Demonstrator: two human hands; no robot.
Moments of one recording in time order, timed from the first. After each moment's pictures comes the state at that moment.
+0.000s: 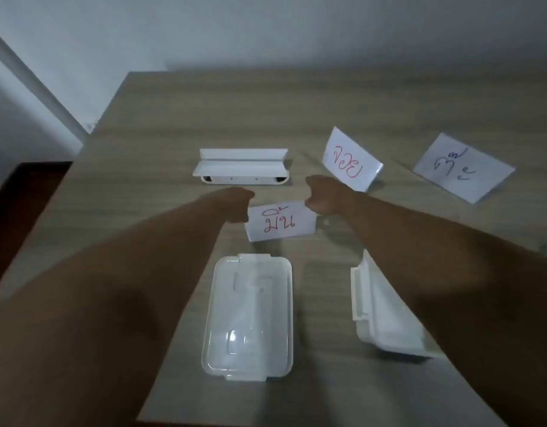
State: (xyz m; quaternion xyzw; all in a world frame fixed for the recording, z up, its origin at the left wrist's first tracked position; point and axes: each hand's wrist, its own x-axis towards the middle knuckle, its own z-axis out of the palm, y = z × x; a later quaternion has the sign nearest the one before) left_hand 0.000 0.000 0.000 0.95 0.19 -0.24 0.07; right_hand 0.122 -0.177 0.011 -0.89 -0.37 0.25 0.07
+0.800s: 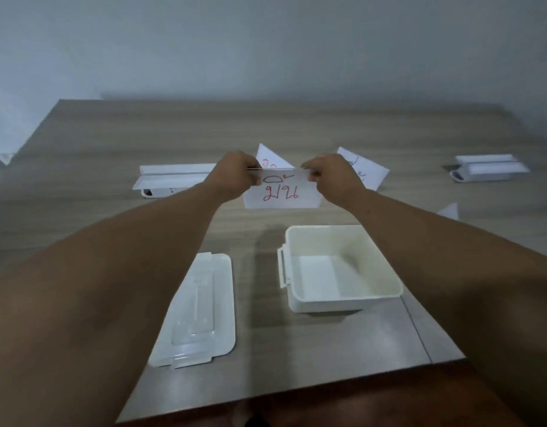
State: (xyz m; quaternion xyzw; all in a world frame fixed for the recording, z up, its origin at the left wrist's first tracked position) left_hand 0.020 -0.129 0.087 0.94 0.12 0.05 0.31; right_hand 0.116 -0.333 0.087 -0.93 -0.32 -0.01 0.18
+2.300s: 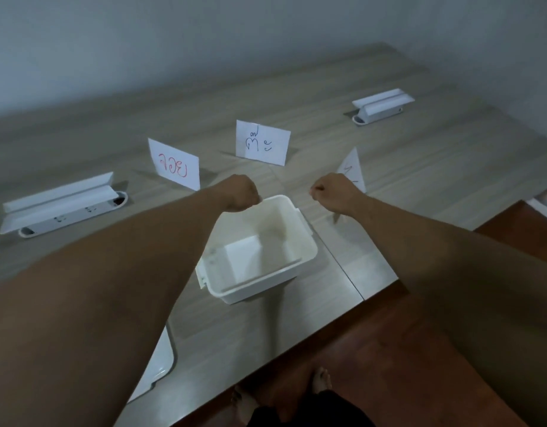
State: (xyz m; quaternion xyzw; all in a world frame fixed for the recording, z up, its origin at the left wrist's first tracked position) left_hand 0.088 -0.324 0.051 0.95 -0.03 -0.20 0.22; right_hand 0.105 -0.554 0.047 -0.97 -0.10 0.12 0.17
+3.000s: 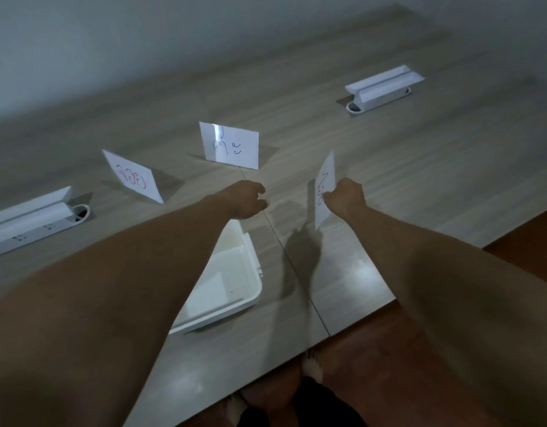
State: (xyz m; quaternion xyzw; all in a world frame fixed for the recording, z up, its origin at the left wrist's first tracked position) left_hand 0.191 -0.454 0.010 0.96 -0.03 -0.23 0.14; right_hand 0.215 -0.677 -0.020 -0.93 0.14 0.13 0.32
